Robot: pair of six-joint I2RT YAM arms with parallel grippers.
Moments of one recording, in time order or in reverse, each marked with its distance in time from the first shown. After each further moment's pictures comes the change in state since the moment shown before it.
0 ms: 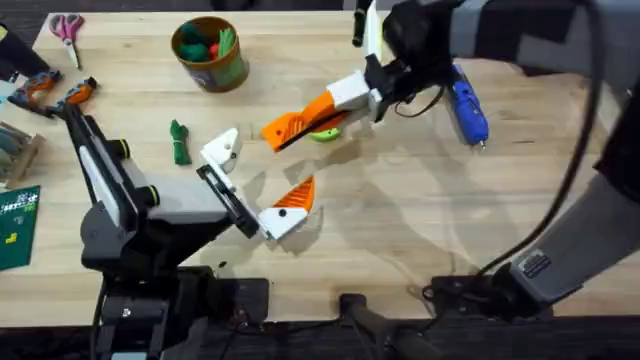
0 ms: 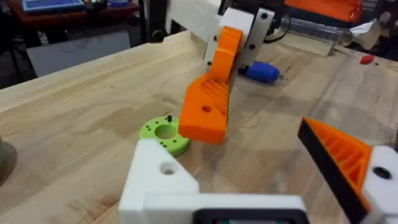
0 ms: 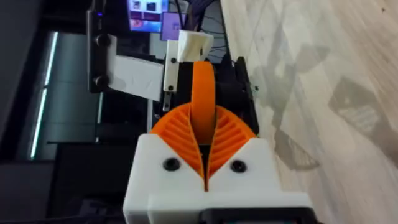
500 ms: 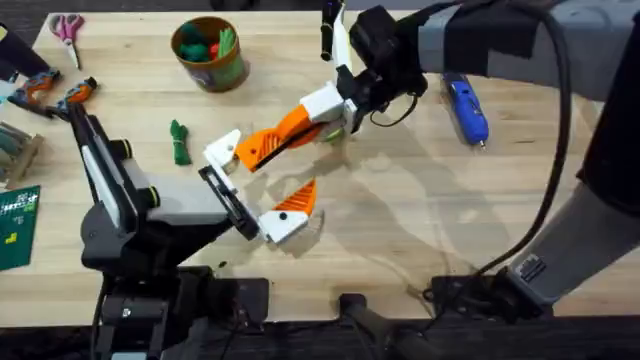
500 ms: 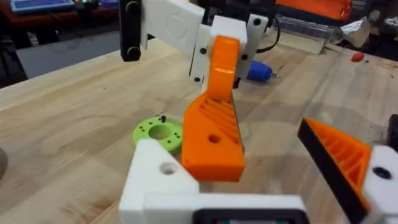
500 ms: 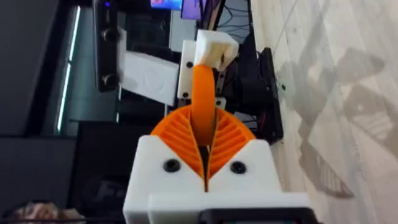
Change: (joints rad) left arm 0.000 0.000 0.000 -0.004 0.031 0.003; right arm 0.119 0.019 0.000 0.128 -0.063 0.143
